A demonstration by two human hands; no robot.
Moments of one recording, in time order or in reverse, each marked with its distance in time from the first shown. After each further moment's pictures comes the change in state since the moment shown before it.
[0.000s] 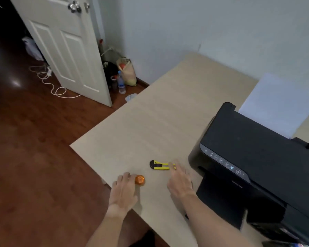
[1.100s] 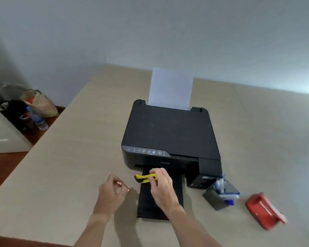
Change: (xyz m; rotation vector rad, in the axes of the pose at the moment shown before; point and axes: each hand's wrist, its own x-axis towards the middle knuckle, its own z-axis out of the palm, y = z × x) left_hand 0.028 0.136 -0.021 -0.804 -0.016 0.267; right_hand -0.103 0.096 -0.031 0.664 0.609 0.193
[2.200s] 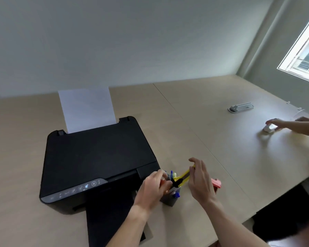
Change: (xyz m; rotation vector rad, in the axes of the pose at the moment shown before) left_hand -0.028 0.191 0.201 0.068 -0.661 0.686; right_hand -0.062 0.113 -0.226 -0.352 0.577 0.305
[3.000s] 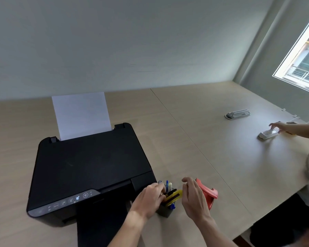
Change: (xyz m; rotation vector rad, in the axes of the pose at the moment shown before) left_hand 0.019 -0.003 0.008 0.253 -0.179 0.060; right_hand -0.014 0.022 0.023 0.022 -0.081 0.141
